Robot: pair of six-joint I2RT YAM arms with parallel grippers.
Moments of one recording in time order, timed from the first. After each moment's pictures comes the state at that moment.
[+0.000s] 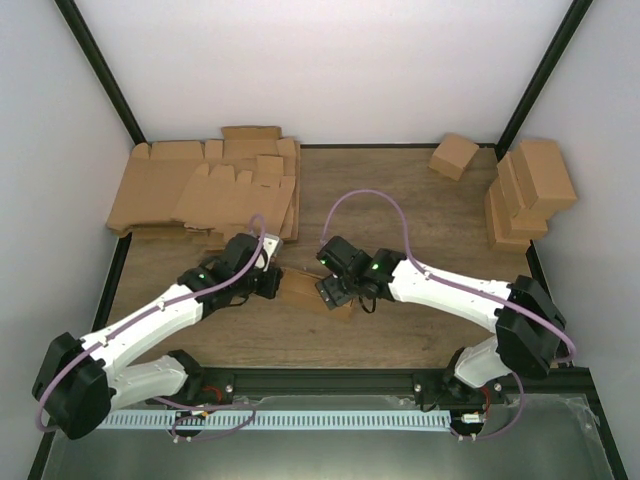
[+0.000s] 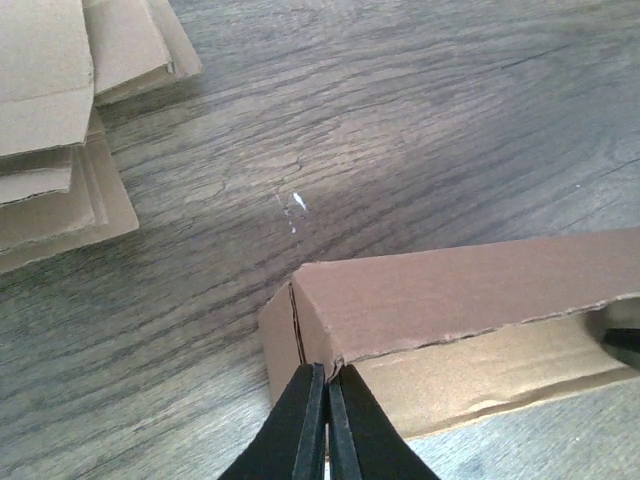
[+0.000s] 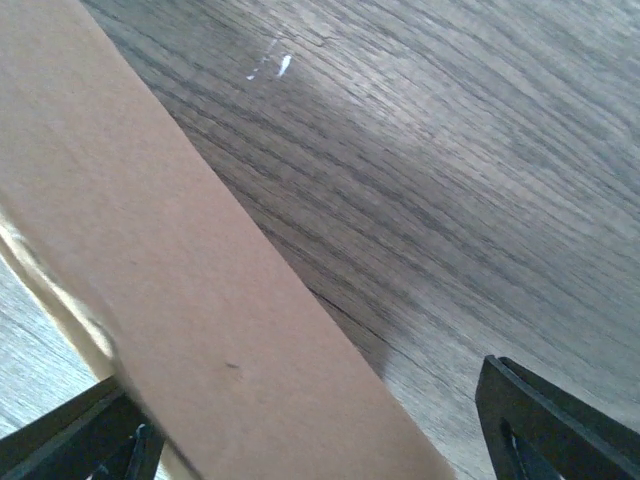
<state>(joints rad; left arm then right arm) -0.67 1.10 0.68 -0.41 0.07 -0.32 0.98 1.47 1.03 -0.66 0.16 0.33</state>
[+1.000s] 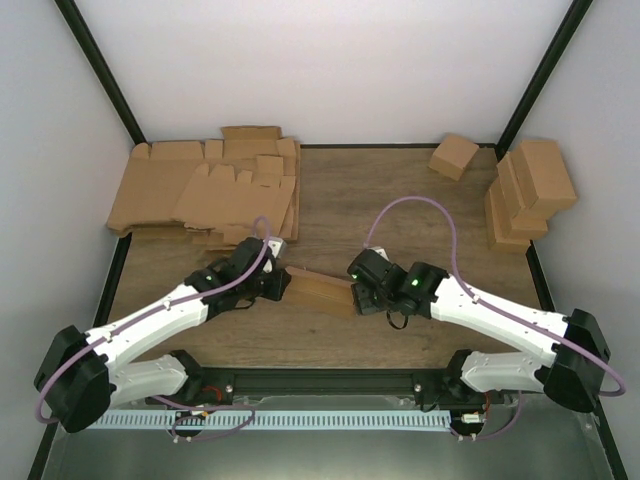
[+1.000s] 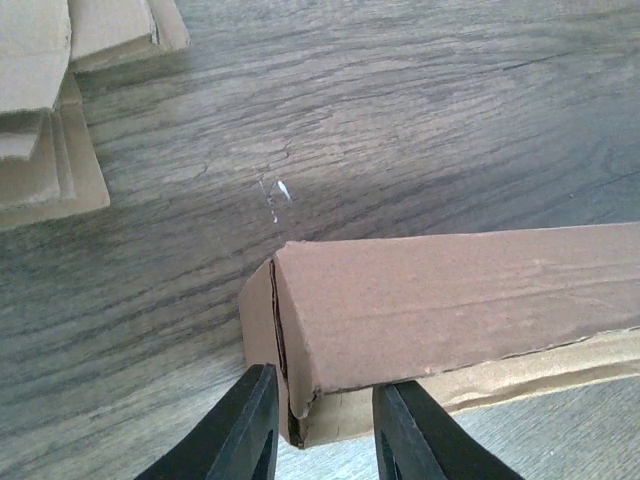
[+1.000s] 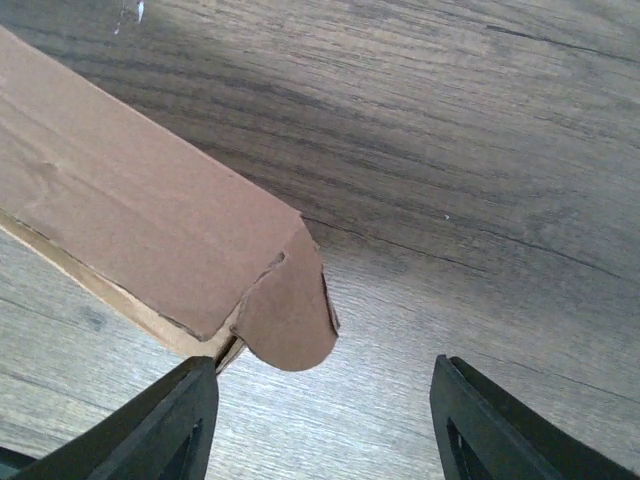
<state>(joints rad) -0.74 1.13 0.69 -0.41 0.00 -0.43 0.98 1.19 0.91 -0.87 0.23 0.63</state>
